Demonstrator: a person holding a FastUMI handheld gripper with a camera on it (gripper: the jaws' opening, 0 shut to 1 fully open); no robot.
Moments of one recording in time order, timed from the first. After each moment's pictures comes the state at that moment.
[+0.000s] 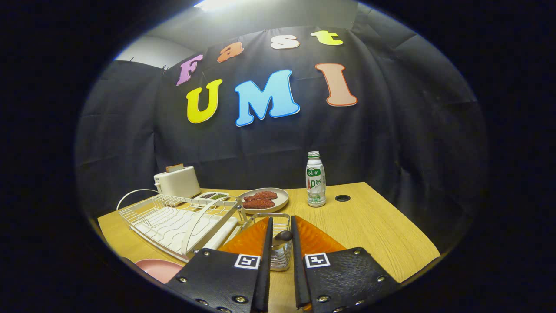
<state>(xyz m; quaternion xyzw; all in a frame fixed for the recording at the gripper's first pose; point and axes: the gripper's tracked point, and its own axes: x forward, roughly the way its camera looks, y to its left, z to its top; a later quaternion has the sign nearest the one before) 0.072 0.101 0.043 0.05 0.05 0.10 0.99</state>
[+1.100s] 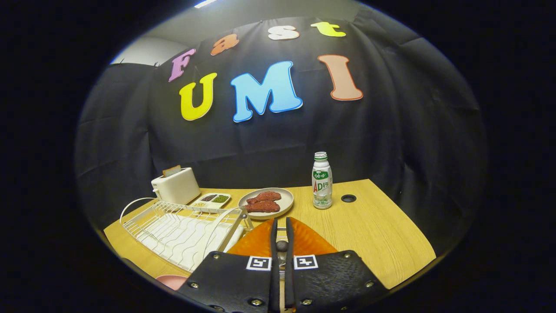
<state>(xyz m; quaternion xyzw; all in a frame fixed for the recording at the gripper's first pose) 0.093 0.120 0.084 0.05 0.09 0.09 0.99</state>
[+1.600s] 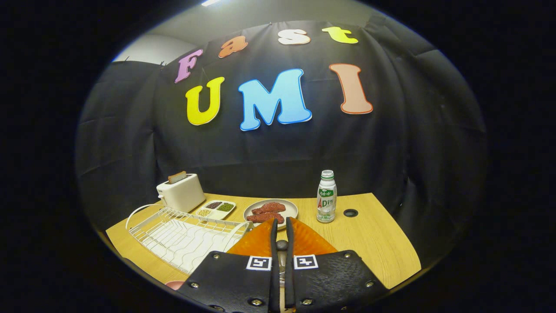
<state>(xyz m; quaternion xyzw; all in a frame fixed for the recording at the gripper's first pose) 0.096 0.125 0.141 0.03 0.07 0.10 0.99</state>
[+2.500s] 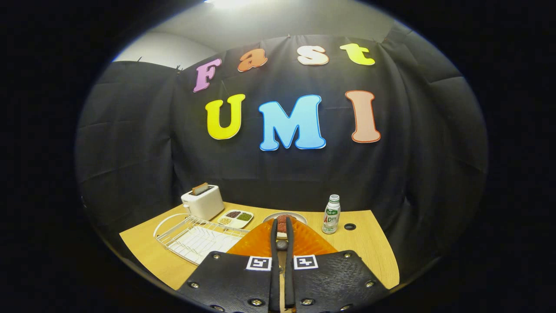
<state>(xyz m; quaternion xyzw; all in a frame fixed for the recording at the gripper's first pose) 0.005 0.153 0.227 -0.01 0.06 0.13 0.99</state>
